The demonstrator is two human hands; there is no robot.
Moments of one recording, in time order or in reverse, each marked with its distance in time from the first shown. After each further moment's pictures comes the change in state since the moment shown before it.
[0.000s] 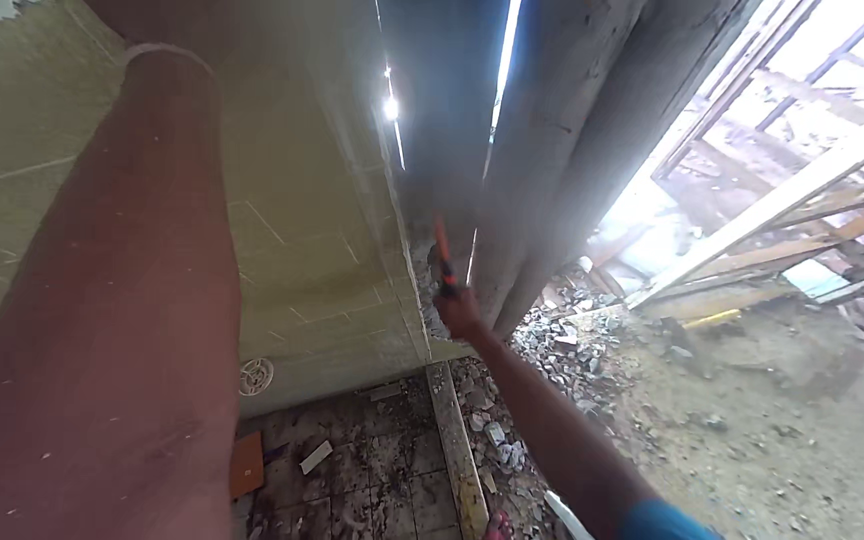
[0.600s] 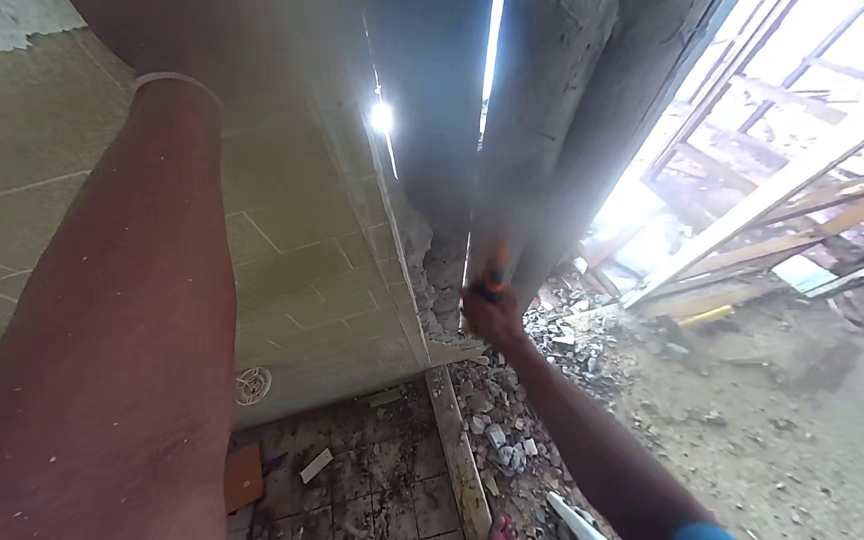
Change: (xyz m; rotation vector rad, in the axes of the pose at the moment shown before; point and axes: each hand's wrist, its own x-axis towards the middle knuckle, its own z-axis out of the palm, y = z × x) left_hand 0.005 0.003 -0.007 -0.039 0.132 -0.009; right_hand -0.044 -0.088 -0.047 0.148 0.132 -0.211
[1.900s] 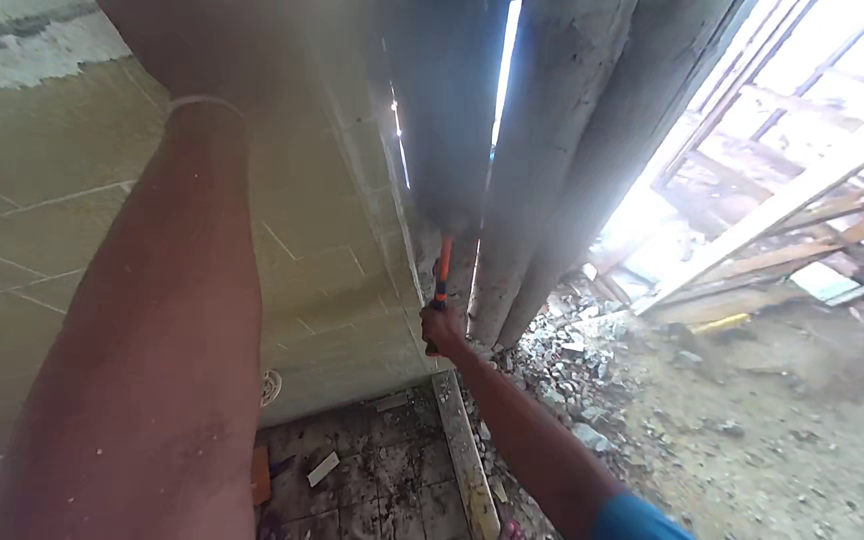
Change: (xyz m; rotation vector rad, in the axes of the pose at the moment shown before) left_hand -0.002 0.004 -0.015 0.048 0.094 0.033; right_hand 0.032 0.124 0.110 0.162 -0.018 0.555
